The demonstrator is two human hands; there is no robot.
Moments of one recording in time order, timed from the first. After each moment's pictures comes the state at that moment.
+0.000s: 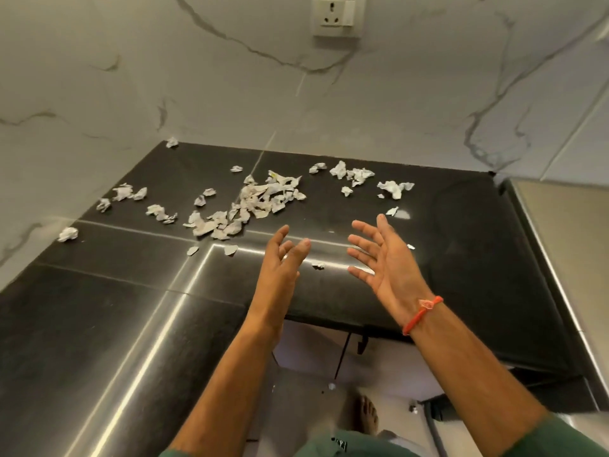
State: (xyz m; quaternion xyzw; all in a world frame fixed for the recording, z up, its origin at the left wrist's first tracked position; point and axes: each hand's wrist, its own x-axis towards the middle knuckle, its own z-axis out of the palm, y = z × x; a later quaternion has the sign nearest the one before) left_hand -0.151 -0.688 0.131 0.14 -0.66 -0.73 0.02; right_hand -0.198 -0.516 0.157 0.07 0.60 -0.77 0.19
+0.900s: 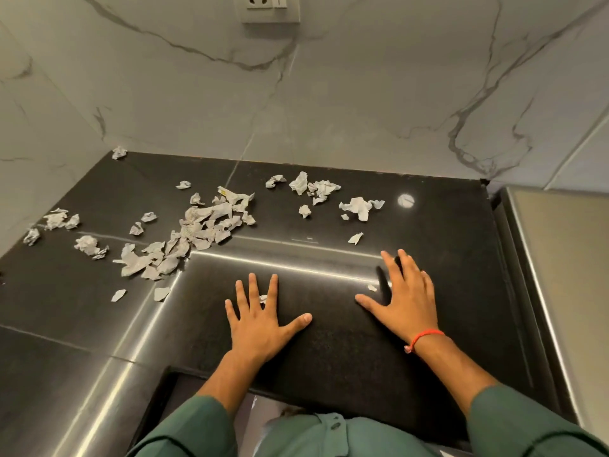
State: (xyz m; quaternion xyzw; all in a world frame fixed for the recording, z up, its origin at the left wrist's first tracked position) left_hand -0.277 -0.633 0.007 0.15 -0.97 -0.13 -0.16; right_hand -0.355 -0.355 -0.002 -0.06 0.98 -0.21 0.02
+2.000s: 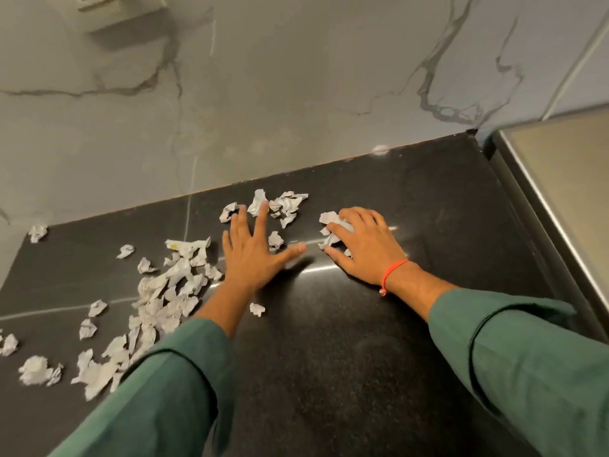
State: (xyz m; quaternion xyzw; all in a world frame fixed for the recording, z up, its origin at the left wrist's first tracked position) left_hand -0.519 -0.647 0.031 0.01 -0.99 -0.13 -0.09; right_hand -0.506 -0.401 -0.016 -0.19 0.97 -0.16 -0.07
